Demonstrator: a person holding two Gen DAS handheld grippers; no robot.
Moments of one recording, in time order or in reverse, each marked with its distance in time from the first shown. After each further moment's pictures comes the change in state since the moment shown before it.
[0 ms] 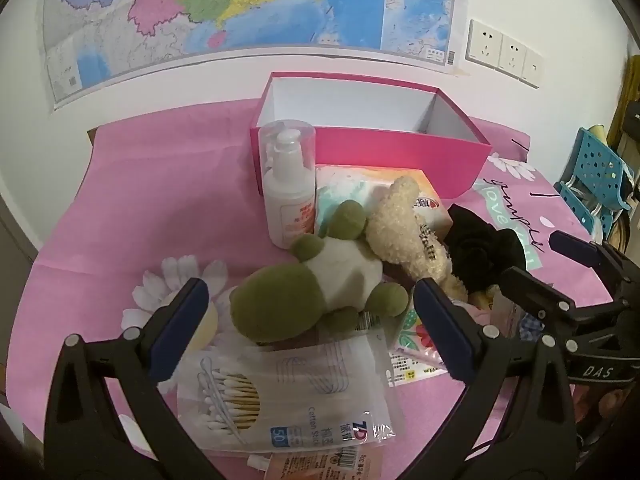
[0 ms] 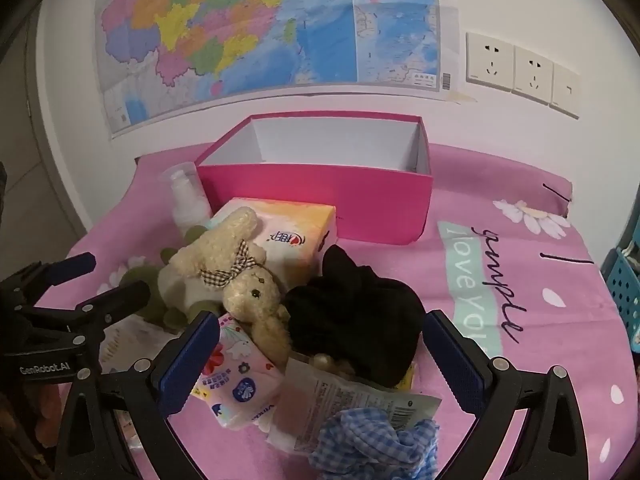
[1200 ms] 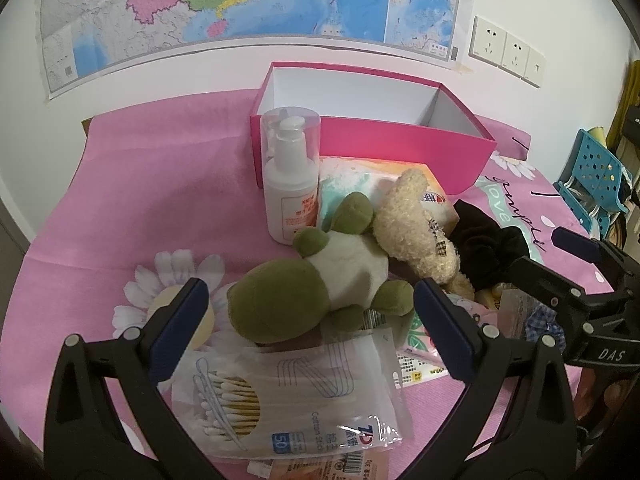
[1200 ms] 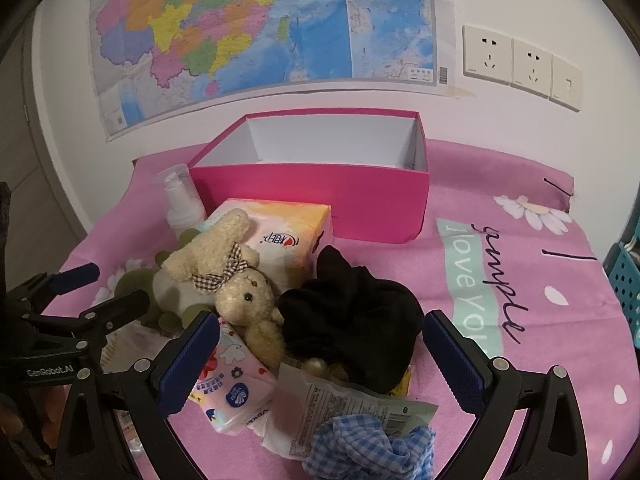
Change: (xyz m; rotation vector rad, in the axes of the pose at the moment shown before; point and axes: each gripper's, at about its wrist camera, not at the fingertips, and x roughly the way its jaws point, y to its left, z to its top) left arm 0.013 0.006 -0.002 -0.010 0.019 -0.024; right arm -0.011 -0.045 -0.001 0.021 0.013 0.021
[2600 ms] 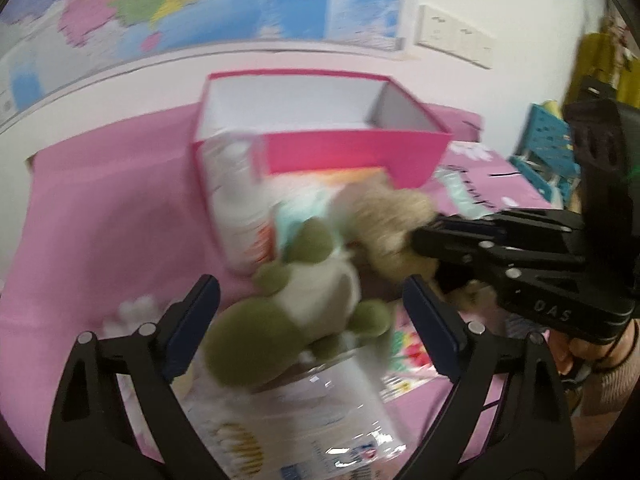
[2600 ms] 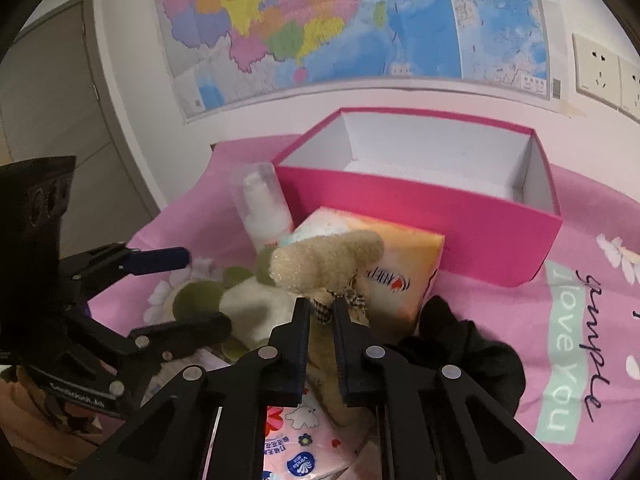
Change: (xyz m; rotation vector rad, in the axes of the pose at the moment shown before) left arm 0.013 -0.003 0.022 0.153 0.006 -0.205; right arm 0.036 0.027 0.026 -0.115 0.017 0.315
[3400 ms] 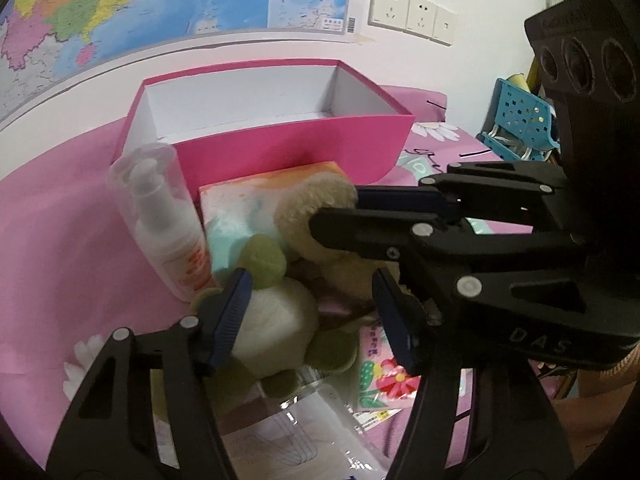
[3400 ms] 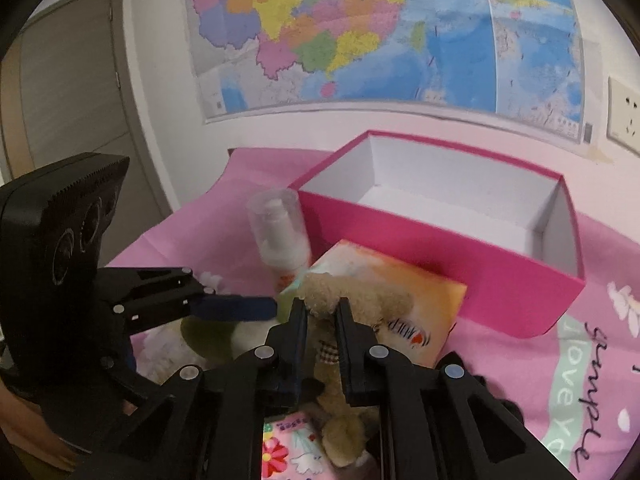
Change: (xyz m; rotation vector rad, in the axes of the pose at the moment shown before) left arm 0.031 -0.019 0.009 0.096 0.033 -0.112; right arm 0.013 0.010 0.019 -0.100 -0.043 0.016
